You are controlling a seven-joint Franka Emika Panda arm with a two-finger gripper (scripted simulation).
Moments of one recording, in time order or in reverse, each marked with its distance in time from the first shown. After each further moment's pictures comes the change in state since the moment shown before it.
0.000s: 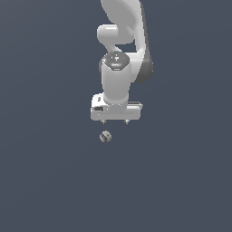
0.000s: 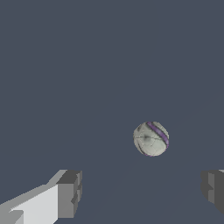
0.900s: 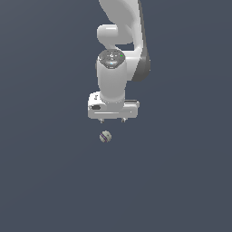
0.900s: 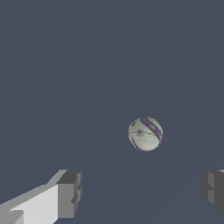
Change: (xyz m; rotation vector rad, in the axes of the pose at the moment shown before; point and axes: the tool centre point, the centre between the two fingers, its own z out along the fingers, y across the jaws) arm -0.006 0.010 -0.004 0.008 -0.014 -0.009
